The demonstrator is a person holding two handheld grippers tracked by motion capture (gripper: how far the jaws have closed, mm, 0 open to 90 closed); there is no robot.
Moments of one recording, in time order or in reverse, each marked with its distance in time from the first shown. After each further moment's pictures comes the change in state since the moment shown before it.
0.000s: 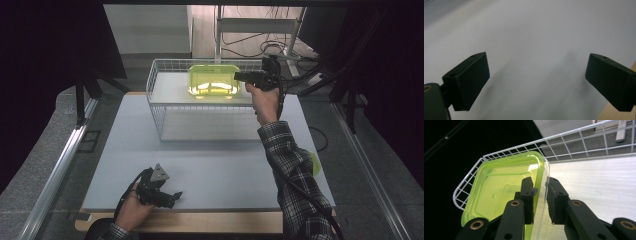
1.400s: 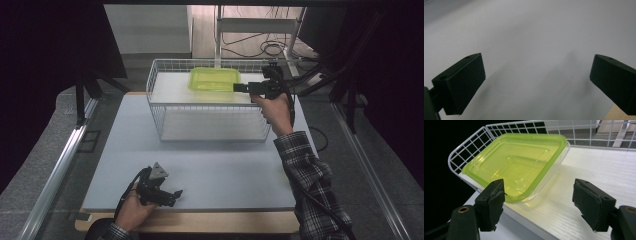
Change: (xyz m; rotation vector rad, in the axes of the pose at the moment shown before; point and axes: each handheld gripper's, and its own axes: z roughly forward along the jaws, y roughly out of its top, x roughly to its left) left arm 0.003 0.001 0.002 -0.020 0.009 -0.056; right arm 0.005 -0.015 -0.023 0.099 -0.013 -0.242
